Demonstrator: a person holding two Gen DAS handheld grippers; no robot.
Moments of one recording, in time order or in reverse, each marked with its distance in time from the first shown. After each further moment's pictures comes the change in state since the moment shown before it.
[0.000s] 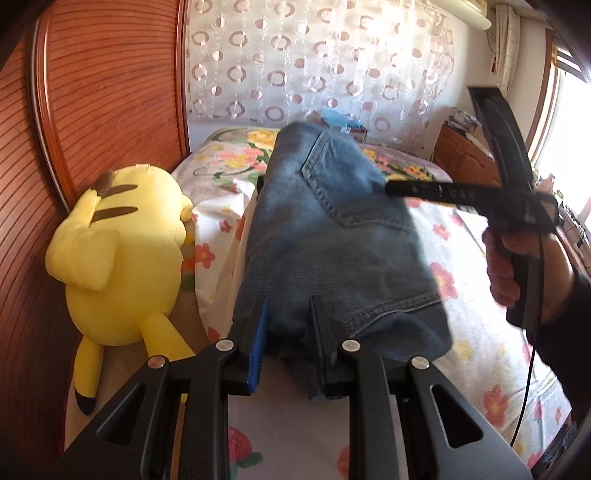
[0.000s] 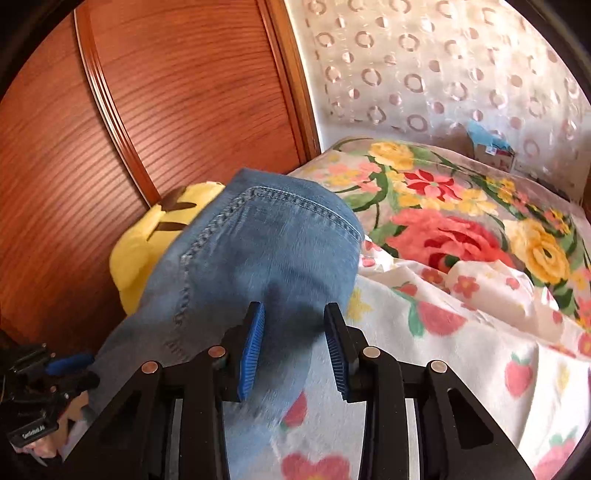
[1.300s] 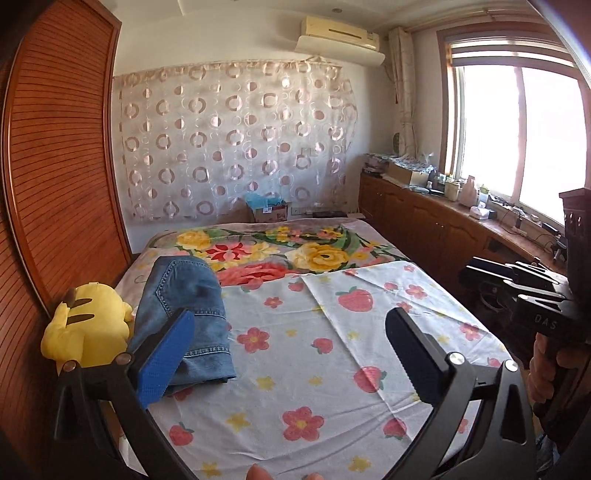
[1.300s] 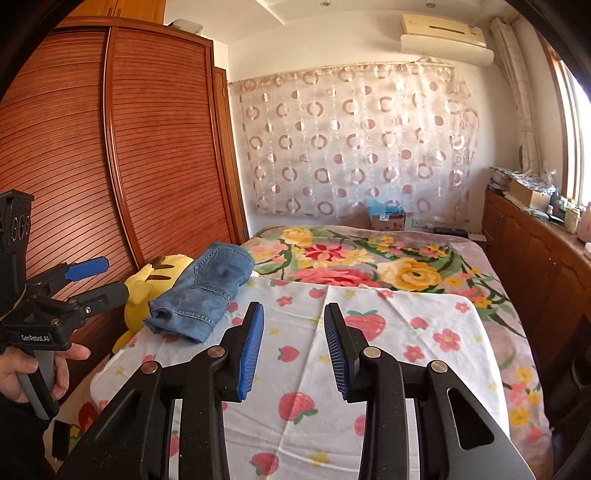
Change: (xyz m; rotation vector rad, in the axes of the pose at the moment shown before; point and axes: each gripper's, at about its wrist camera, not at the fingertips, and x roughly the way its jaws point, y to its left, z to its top) left arm -0.173 -0.198 -0.017 0.231 -0.318 -0.156; right arm -0.361 0.082 -0.236 0.046 -0.378 -0.294
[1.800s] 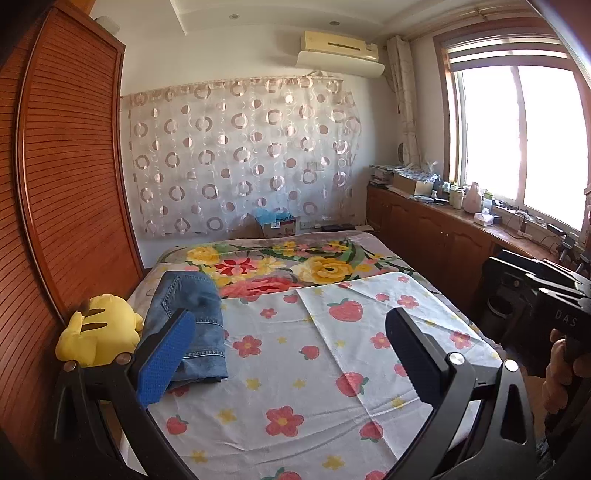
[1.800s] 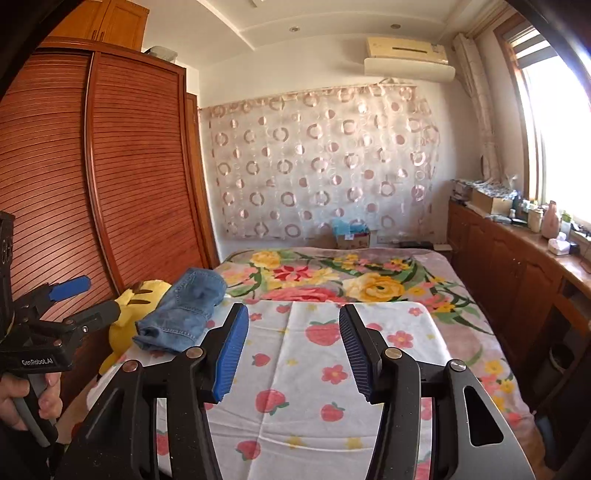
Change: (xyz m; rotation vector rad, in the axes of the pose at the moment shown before) left arm -0.036 -0.042 0.001 0.015 -0.059 0.079; right arm -0.060 0.026 -0.012 0.045 -0.087 -0.128
